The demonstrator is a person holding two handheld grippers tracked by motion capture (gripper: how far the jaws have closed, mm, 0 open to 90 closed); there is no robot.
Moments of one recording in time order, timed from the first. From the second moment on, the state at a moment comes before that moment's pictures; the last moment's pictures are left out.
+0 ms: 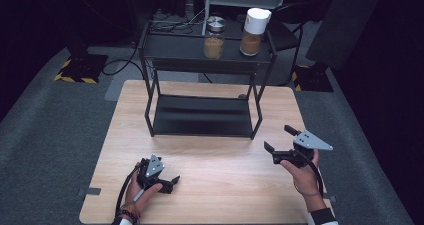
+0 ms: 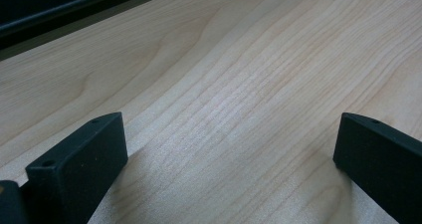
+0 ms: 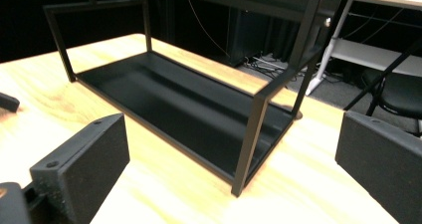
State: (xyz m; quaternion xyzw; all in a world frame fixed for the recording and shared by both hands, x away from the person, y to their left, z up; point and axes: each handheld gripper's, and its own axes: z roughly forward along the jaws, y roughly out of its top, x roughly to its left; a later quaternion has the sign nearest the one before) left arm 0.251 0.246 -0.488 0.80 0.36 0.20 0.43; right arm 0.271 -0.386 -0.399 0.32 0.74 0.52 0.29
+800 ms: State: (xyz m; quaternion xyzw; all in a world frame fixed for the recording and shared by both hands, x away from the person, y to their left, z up) left arm 0.251 0.245 -0.488 0.80 0.36 0.20 0.43; right arm 0.254 -0.397 -0.455 0.36 0.75 0.50 0.24
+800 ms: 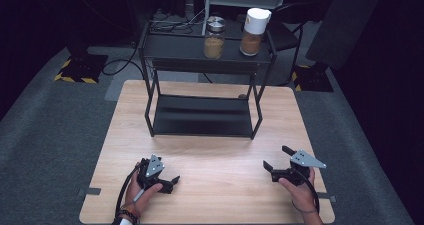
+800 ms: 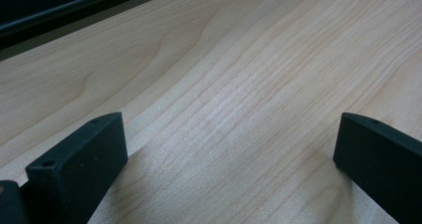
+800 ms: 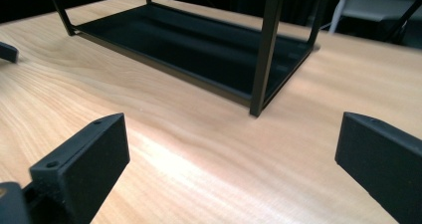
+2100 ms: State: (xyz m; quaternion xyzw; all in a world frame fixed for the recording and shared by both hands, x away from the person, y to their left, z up) left arm 0.251 0.245 -0.488 0.80 0.37 0.20 0.43; right arm 0.247 -0.391 -0.479 0.39 0.79 0.41 0.21
